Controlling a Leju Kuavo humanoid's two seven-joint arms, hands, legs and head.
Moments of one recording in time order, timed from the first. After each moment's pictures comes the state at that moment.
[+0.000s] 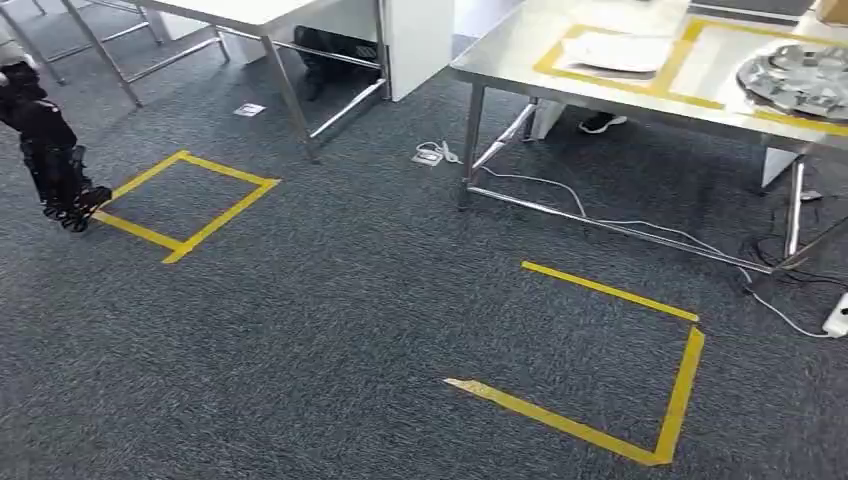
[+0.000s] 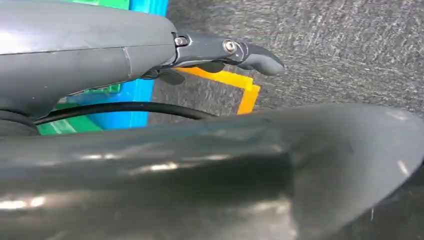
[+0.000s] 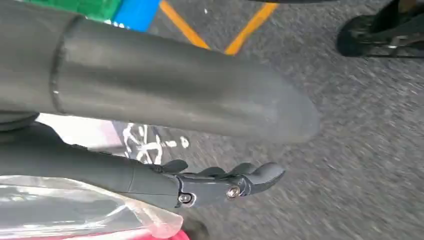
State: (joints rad) left arm -0.06 -0.26 0.75 -0.21 -1.05 0.17 0.14; right arm -0.01 0.15 -0.74 -0.20 1.15 -0.36 0.14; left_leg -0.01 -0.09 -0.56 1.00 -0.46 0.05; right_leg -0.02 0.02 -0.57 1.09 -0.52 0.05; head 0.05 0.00
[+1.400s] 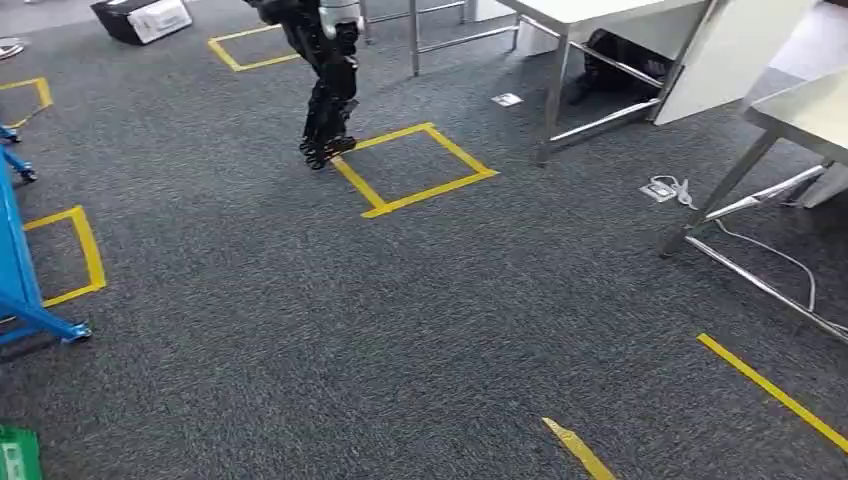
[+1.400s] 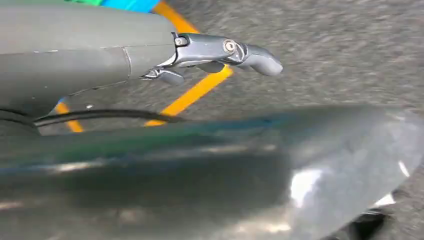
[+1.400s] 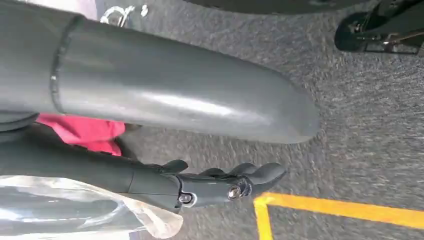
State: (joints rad) left arm -0.03 -0.23 0.75 -0.21 -1.03 0.22 -0.22; right arm 0.00 0.20 -0.73 -0.20 1.17 -0.41 0.11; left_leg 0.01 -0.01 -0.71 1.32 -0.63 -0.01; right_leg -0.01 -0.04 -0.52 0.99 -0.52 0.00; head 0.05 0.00
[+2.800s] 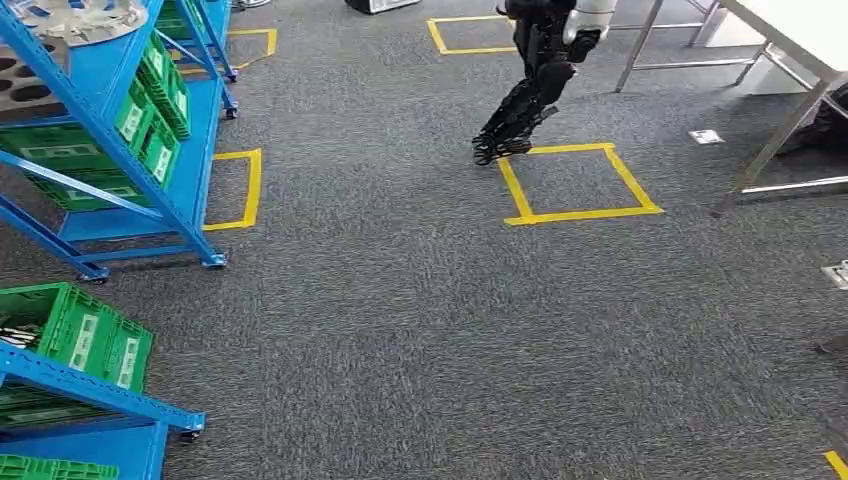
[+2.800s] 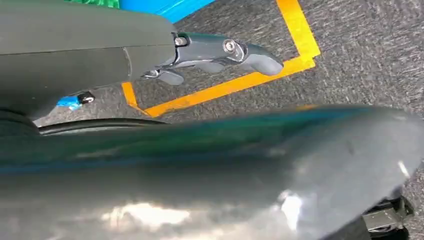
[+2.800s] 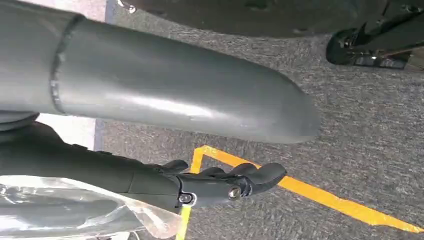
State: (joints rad) left arm -0.03 -0.23 0.76 -0.21 -1.07 0.23 -0.10; right arm -0.02 0.20 -0.74 -0.20 1.15 -0.39 0.09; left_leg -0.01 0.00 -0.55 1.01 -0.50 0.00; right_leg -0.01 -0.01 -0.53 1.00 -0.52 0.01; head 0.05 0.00
